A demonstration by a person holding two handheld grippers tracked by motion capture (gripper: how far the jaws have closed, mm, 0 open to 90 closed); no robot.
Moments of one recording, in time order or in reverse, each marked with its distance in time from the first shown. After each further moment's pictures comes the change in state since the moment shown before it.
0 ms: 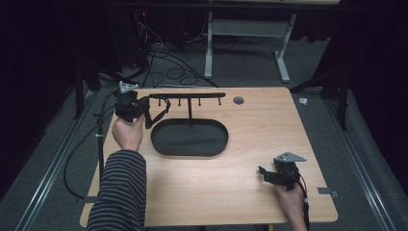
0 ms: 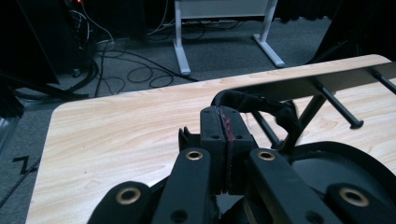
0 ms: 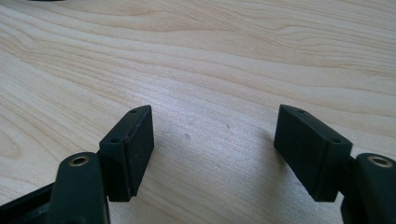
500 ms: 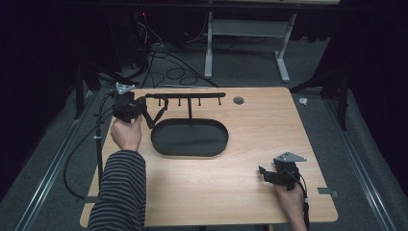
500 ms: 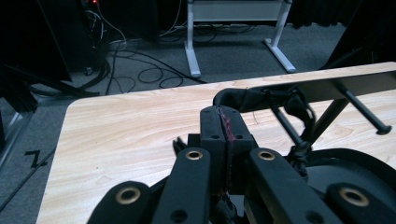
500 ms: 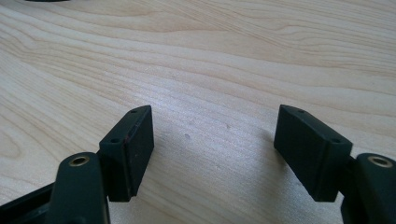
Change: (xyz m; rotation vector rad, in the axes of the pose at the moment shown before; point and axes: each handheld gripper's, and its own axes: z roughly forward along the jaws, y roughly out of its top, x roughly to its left) left arm 0.008 -0.009 0.000 -0.014 0.038 -0.042; right arm 0.000 0.000 0.000 -0.001 0.003 0.003
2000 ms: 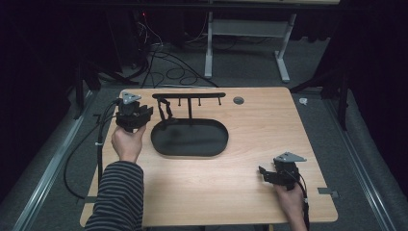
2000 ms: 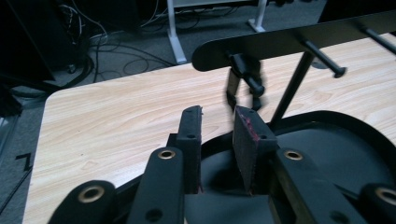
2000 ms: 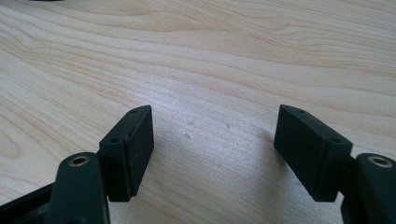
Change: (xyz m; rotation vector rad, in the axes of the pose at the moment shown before) left arm -0.016 -0.017 -0.013 0.048 -0.066 0.093; right arm 0.000 0.000 0.000 0.002 -0.003 -0.003
